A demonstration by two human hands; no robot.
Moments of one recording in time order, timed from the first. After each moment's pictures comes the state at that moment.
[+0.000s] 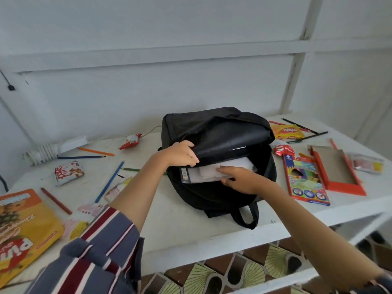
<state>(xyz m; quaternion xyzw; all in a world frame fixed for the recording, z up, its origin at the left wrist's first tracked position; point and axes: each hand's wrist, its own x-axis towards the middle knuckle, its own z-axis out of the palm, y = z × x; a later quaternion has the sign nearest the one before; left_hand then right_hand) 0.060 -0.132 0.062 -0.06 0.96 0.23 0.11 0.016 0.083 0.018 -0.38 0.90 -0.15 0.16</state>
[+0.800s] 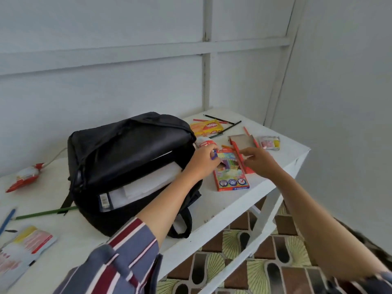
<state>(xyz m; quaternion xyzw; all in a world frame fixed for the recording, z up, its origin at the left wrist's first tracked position) -0.017 0.097 0.034 0.13 0.91 0.40 -0.02 -0.017 0.281 0.032 -0.05 0.94 -0.33 -0.02</state>
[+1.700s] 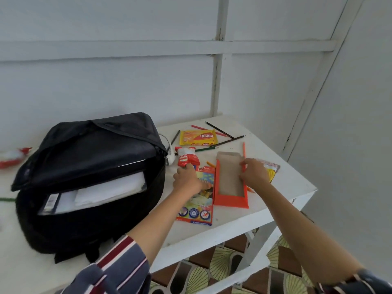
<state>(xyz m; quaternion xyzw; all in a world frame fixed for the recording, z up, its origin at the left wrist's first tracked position) -0.089 0.181 -0.006 -0.20 0.94 0.28 0.05 -0.144 0.353 0.005 -0.02 0.96 -0.28 0.02</state>
